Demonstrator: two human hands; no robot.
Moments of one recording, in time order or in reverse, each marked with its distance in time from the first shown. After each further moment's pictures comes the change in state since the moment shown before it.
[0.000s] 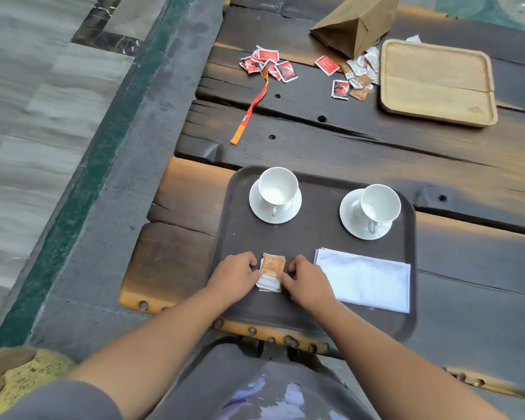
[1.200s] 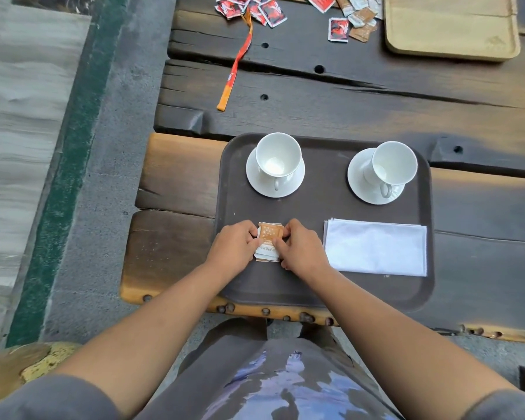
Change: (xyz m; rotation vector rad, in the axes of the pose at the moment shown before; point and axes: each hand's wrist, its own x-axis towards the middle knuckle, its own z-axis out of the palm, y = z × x) left_hand 0.025 -0.014 -0.009 -0.092 0.013 0.056; right_hand 0.019 -0.030 0.019 0.156 0.053 0.027
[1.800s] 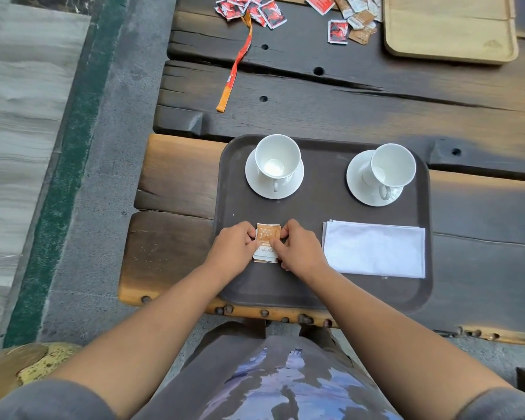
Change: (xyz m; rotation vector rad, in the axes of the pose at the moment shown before) left_hand 0.004 -0.008 0.005 -0.021 -0.006 0.004; right_hand 0.004 0.002 0.000 0.025 -0.018 -0.009
